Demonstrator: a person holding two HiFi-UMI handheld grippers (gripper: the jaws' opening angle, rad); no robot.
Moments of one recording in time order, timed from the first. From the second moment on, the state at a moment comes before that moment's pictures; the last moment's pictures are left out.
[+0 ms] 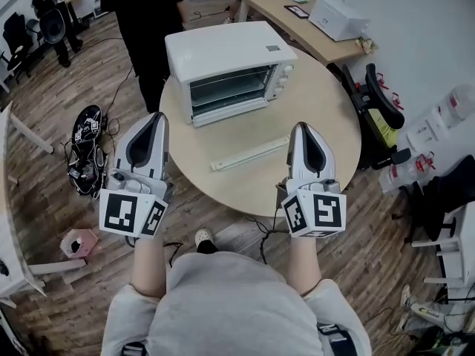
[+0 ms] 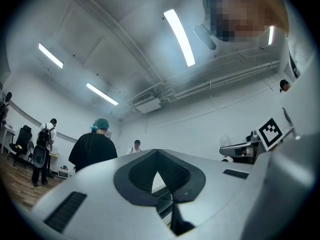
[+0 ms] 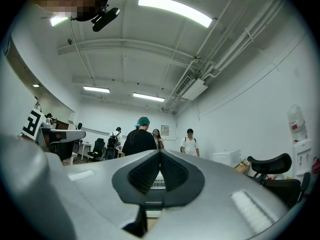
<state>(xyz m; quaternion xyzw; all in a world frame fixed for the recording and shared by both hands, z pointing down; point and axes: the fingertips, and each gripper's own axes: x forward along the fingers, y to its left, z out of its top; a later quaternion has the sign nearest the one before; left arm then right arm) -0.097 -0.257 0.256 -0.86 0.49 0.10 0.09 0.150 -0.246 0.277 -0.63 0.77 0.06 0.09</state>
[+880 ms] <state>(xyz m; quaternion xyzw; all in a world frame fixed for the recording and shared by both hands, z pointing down) -0.108 -0.323 0.288 -0.88 0.47 0.09 0.04 0.120 -0.294 0.344 -0.64 0.77 -0.01 0.03</state>
